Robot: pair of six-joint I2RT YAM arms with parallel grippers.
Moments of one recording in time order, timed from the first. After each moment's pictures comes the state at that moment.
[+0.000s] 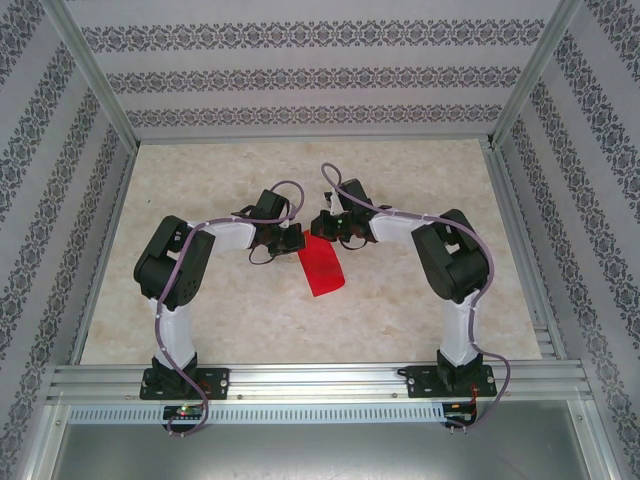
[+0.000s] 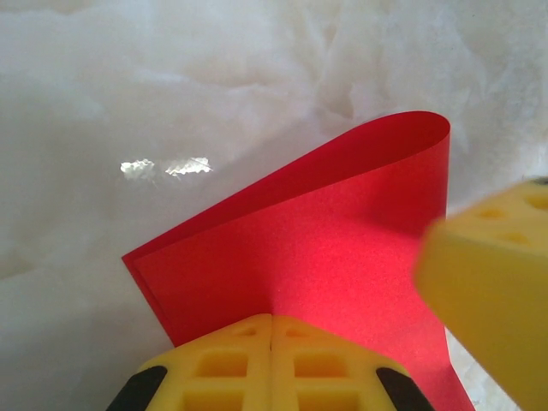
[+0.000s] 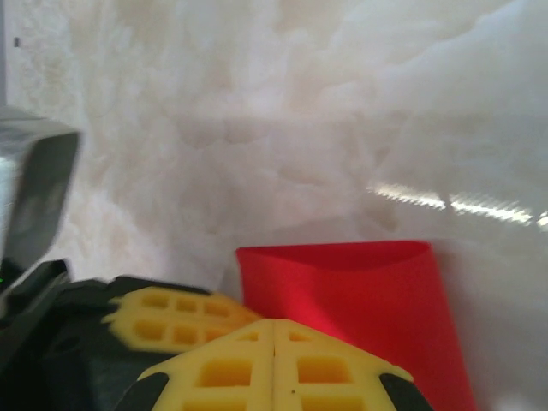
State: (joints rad) left arm -0.46 1.96 1.11 -0.19 0.41 -0.63; right arm 0.52 2.02 1.21 -0.06 -0.48 0.64
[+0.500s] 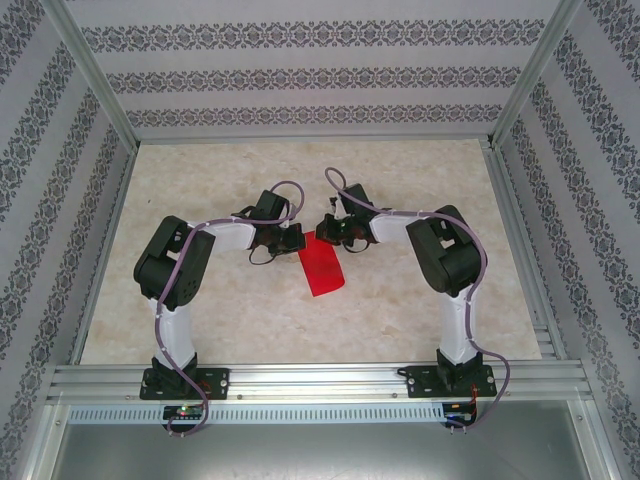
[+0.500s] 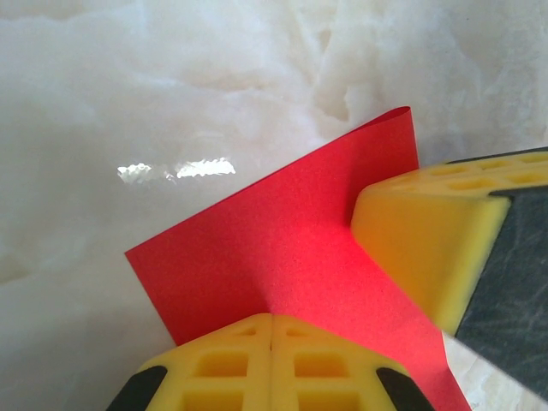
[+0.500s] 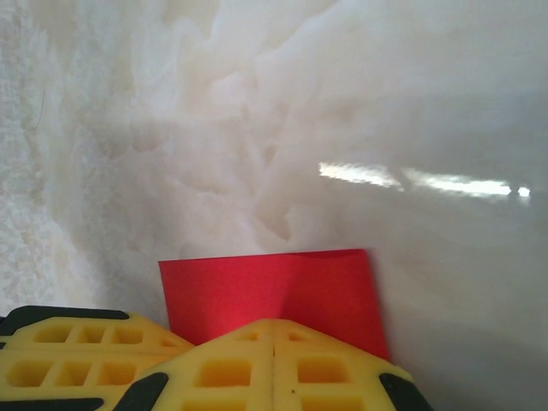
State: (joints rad) left arm -0.46 1.96 1.10 -0.17 0.41 -0.63; right arm 0.48 2.06 1.19 -0.04 -0.46 0.66
